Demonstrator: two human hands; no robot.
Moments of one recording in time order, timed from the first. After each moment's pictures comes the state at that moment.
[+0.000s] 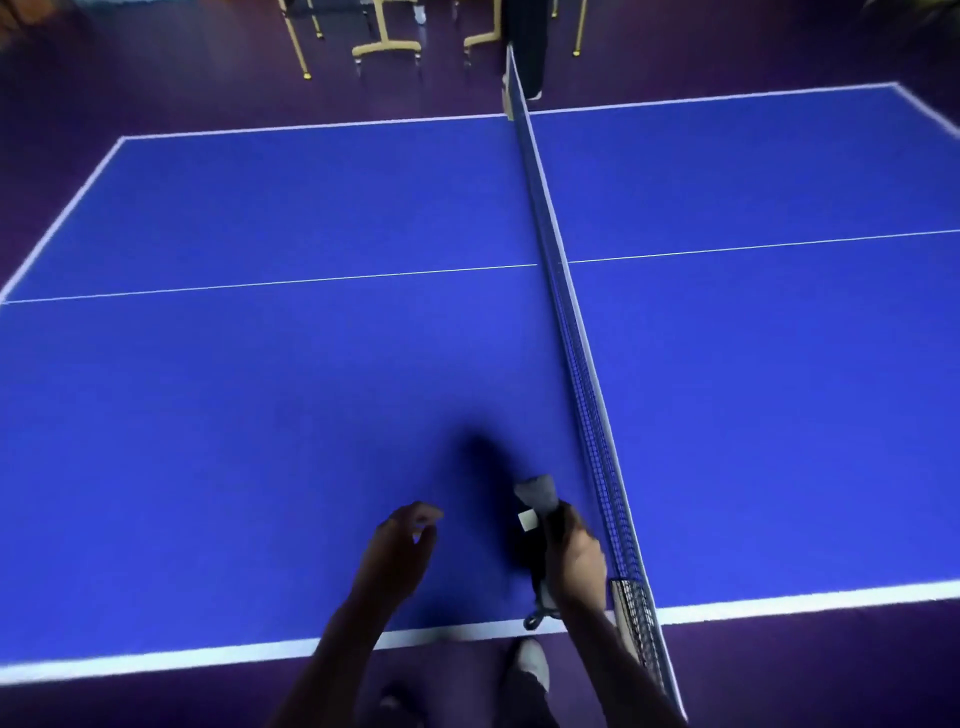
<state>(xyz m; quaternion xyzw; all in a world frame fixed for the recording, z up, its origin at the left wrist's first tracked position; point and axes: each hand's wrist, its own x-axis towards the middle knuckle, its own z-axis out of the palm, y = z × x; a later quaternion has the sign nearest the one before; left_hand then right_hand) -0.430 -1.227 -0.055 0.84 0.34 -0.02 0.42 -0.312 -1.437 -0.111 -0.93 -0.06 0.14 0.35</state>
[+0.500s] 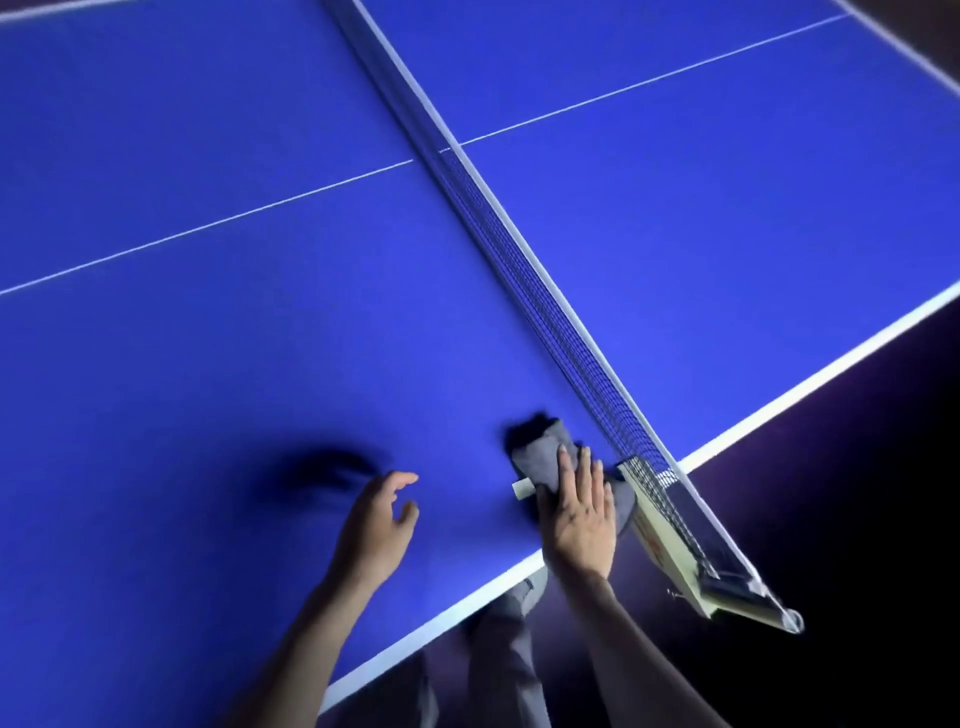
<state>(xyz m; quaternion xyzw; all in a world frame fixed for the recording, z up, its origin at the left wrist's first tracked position) -0.418 -1.144 -0.146 0.88 0.17 -0.12 0.43 -0.393 -1.414 -0.216 -0.99 0.06 0.03 0.11</state>
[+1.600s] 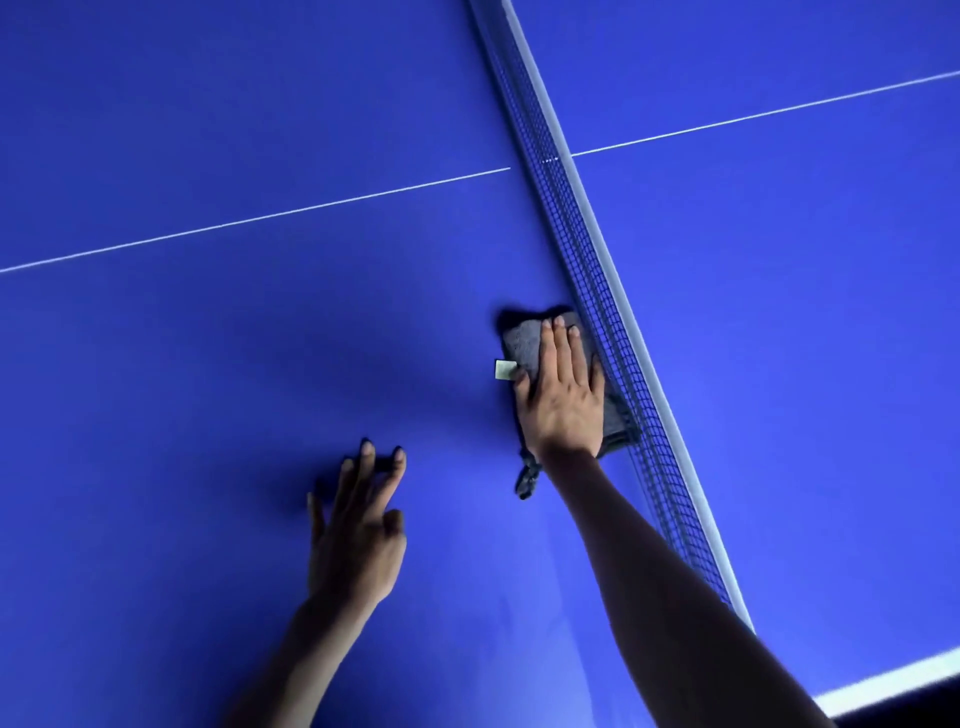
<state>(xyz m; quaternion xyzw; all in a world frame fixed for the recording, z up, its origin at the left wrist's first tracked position) -0.279 -1.100 -0.194 0.95 0.23 -0.16 0.15 -0.061 -1.277 -0.229 -0.99 -0.12 -0.02 0.12</state>
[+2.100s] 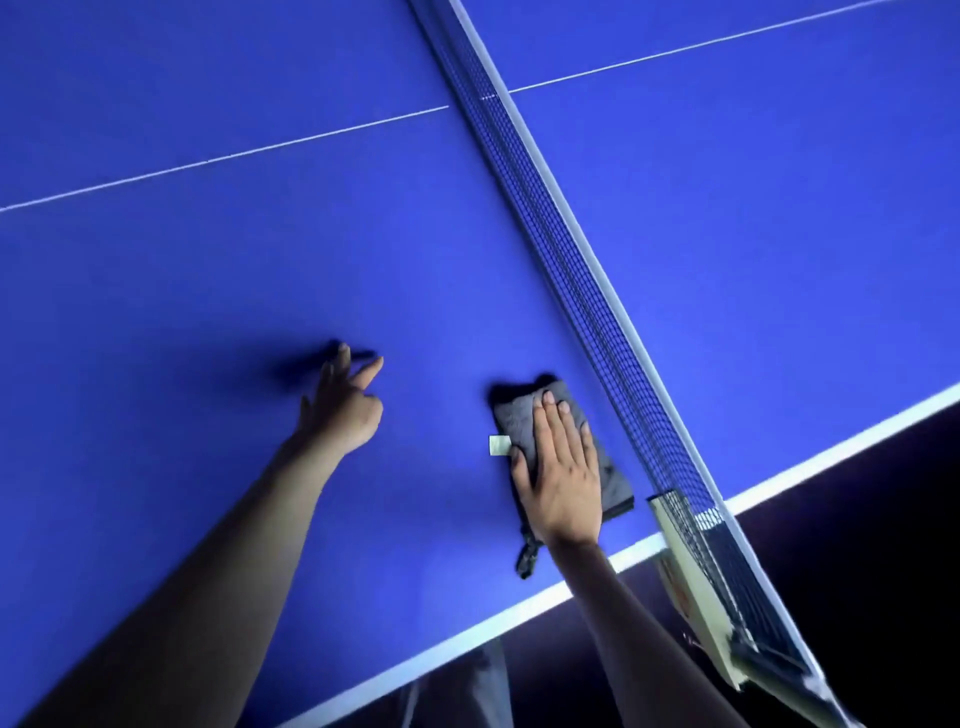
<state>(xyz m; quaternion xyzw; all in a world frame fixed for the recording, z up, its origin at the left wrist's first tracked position) -0.262 -1.081 -0.160 0.90 0.23 -0.27 0.25 -0.302 -1.378 -0.219 -0.98 -0.11 -0.03 0.15</state>
